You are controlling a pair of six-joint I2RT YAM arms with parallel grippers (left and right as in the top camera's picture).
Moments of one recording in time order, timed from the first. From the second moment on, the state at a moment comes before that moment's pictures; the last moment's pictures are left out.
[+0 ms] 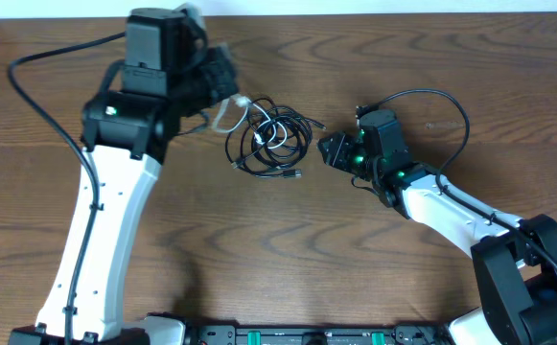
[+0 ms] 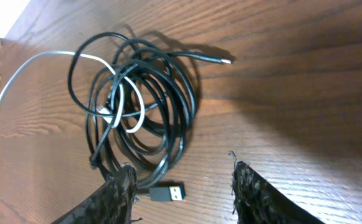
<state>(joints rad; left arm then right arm) -0.18 1.49 1.63 -0.87 0.21 -0.57 0.43 1.68 0.84 0.10 -0.23 0.80</state>
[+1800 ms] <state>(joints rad) -0.32 2.18 1.63 -0.76 0.12 -0.09 0.36 1.68 0.84 0.03 -0.23 0.78</state>
